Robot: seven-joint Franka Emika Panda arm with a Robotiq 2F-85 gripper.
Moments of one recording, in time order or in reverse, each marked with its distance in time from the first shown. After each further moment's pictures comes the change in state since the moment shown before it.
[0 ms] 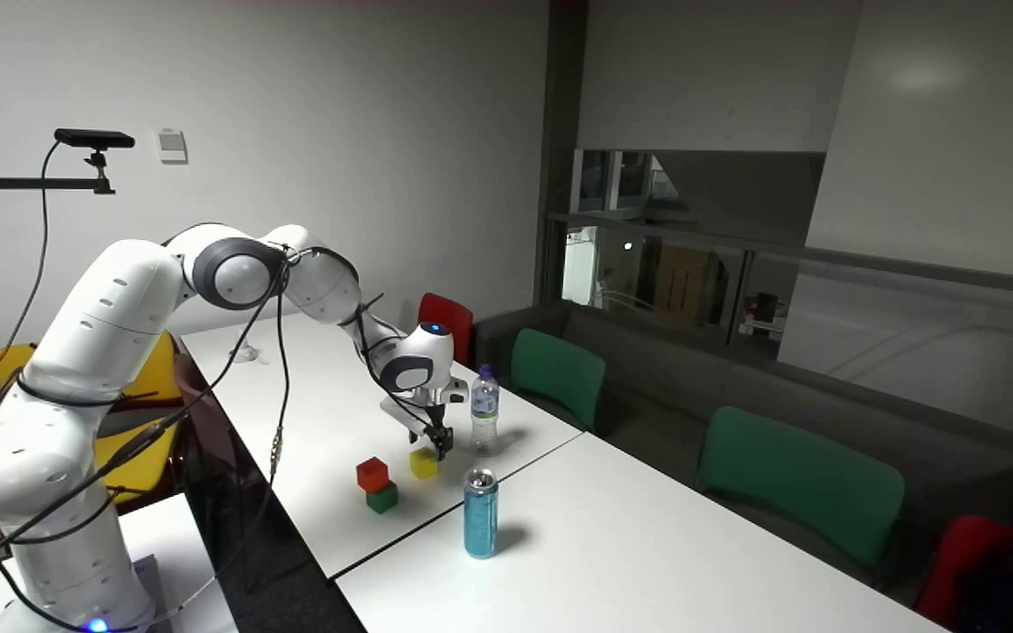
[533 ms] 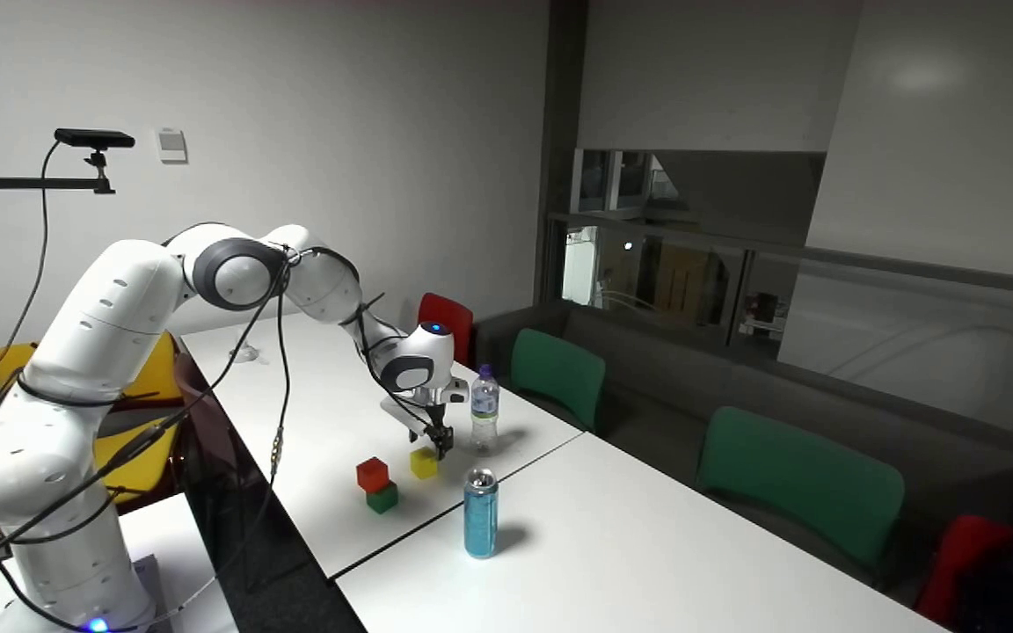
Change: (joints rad) arm -0.013 0.001 0.015 0.002 0.003 -0.001 -0.004
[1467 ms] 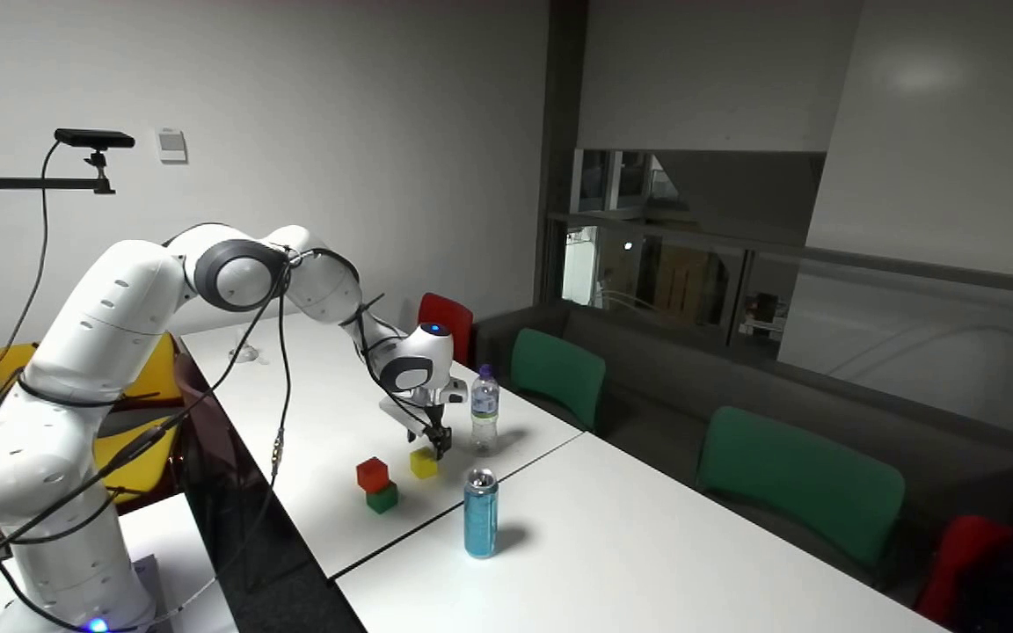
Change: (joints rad) arm -0.008 0.006 0.014 0.000 0.000 0.000 -0.002
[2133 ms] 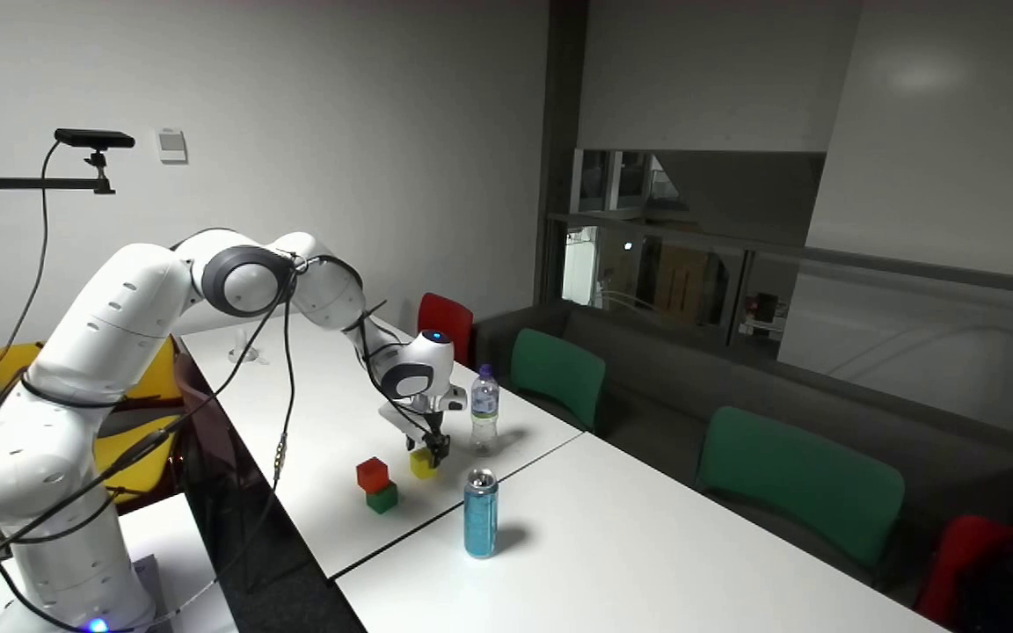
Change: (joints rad) arm 0.000 0.035 0.000 0.012 -0.004 -0.004 -0.001
